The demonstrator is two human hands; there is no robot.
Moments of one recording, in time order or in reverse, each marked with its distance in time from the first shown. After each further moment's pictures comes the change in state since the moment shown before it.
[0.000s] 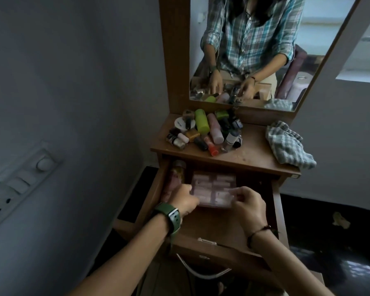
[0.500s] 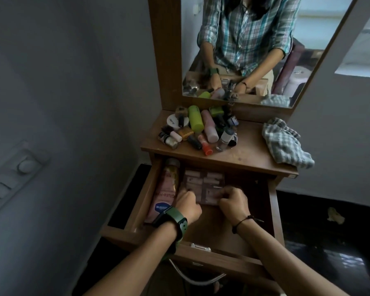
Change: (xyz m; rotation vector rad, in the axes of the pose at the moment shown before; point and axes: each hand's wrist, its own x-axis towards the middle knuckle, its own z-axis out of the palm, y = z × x) left_hand 0.016 0.001 0.030 0.473 0.011 0.058; right_hand 0.029 0.003 0.021 -0.087 -0.137 0.045
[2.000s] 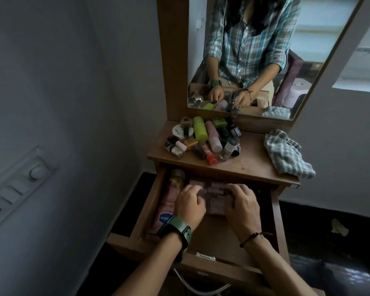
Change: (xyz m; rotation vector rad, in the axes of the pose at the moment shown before) left_hand -0.006 0.000 -0.009 -0.195 0.372 0.228; right_hand -0.012 -0.002 -0.010 -0.279 0.283 -0.453
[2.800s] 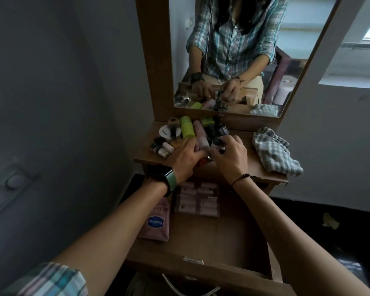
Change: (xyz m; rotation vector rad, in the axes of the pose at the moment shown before) left_hand 0.093 0.024 -0.031 0.379 0.199 0.796; right_hand 0.101 -0.034 -0.035 0.241 0.076 0.129
